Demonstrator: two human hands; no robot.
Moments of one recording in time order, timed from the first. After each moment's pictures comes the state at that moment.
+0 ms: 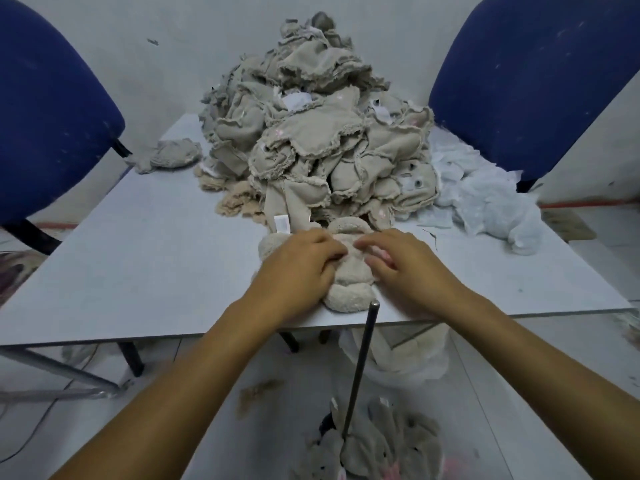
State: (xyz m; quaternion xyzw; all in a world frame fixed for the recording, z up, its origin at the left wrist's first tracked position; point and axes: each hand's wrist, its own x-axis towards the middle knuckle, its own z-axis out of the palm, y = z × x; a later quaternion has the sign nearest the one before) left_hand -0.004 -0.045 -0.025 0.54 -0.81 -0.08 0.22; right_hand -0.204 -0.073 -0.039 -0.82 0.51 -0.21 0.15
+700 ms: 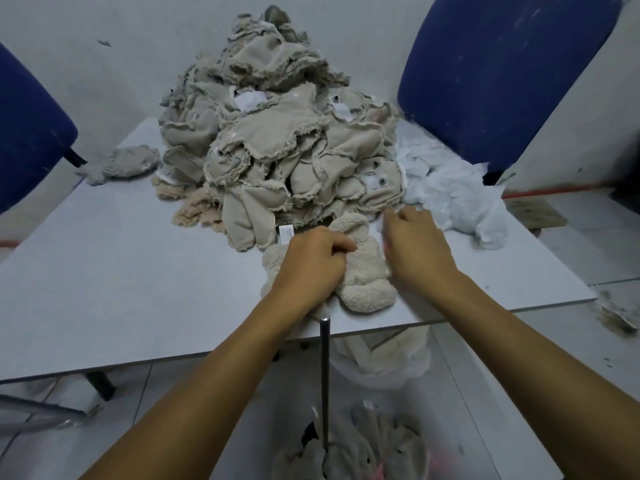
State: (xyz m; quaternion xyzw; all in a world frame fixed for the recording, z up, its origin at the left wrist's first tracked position) left_hand -0.073 -0.077 -0.032 0.58 -0.72 -0.21 0.31; right_hand -0.237 -0.100 -0.032 -0.73 0.67 -0.10 -0.03
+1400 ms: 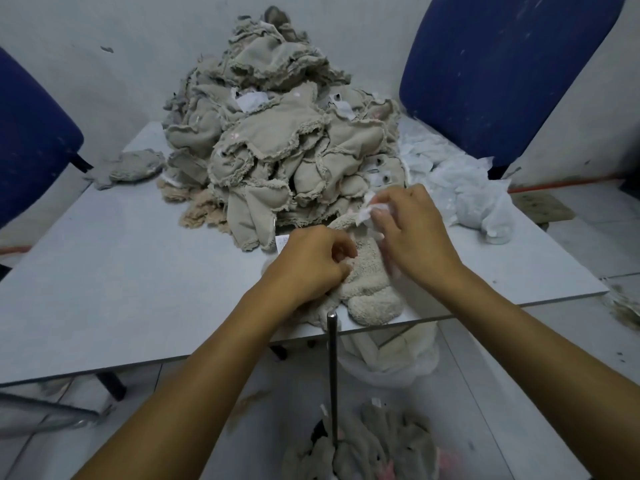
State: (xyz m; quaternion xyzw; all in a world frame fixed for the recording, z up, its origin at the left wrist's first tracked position) left_hand -0.060 -0.074 -0.013 0.57 -0.77 -0.21 0.20; right_hand -0.228 -0.091 -0.019 -0.71 0.58 -0.38 0.10
